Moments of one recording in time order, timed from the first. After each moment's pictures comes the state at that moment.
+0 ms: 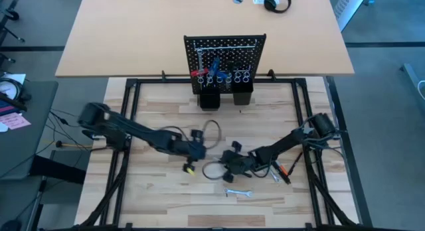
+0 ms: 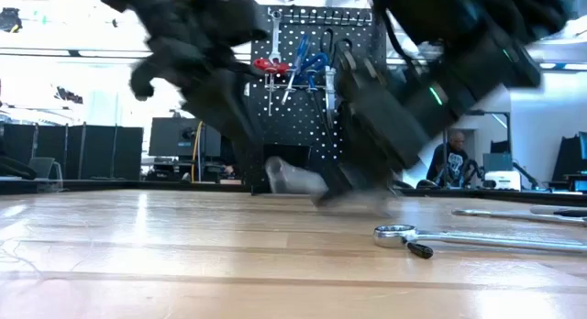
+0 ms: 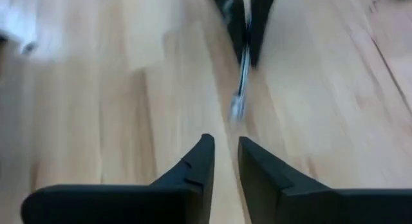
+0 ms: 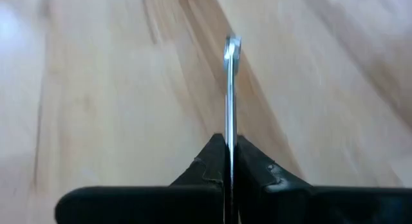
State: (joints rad) left arm -0.21 1.63 0.98 -0.24 -0.26 0.16; right arm 0.34 1.94 0.89 0.28 0.44 0.47
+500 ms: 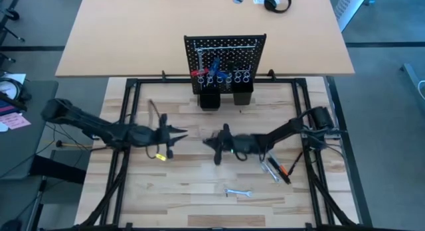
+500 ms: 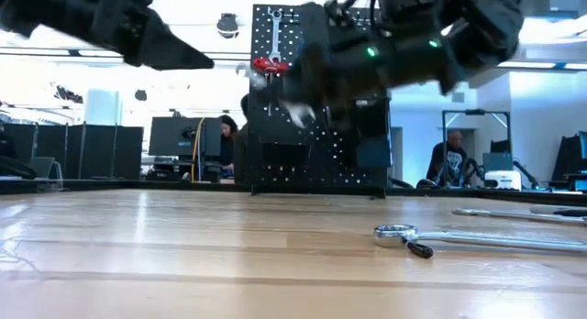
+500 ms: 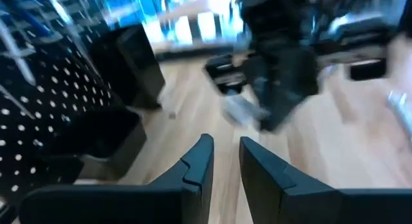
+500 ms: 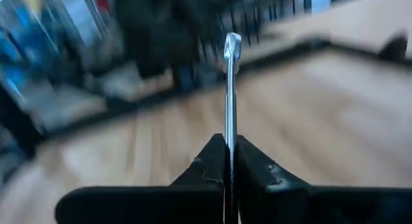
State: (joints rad) left arm -0.22 0.96 0.37 0.38 -0.50 0.11; right arm 0.16 1.92 0.85 0.90 0.37 0.31
